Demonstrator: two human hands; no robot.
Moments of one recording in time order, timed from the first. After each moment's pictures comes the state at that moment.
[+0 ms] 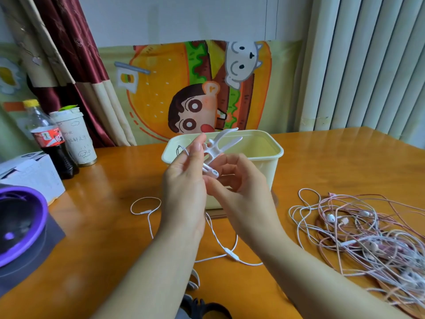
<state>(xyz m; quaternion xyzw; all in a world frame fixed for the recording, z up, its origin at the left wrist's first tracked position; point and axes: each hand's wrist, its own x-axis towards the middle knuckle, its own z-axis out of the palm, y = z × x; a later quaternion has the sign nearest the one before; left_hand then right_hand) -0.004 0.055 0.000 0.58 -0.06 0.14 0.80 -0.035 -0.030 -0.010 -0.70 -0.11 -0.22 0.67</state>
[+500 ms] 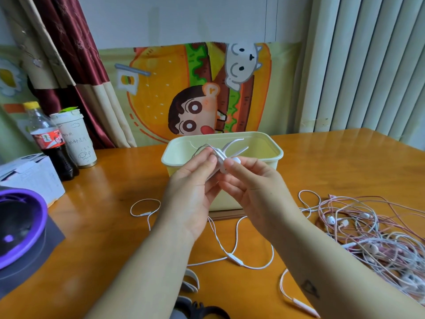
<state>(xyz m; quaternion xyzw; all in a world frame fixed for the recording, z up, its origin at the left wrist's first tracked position) -0.004 0.060 0.003 0.51 -0.08 -0.03 0.86 -0.023 -0.053 0.000 -0.48 -0.04 -0.07 0.87</state>
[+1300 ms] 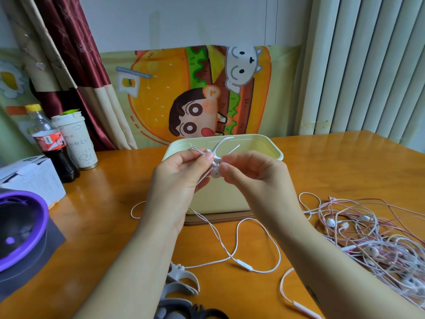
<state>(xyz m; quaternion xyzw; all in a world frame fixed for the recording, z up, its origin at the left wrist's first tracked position) 0.004 0.077 0.008 0.66 -0.09 0.10 0.74 -0.028 -0.056 0.007 -0.71 -0.12 -0.23 0.65</state>
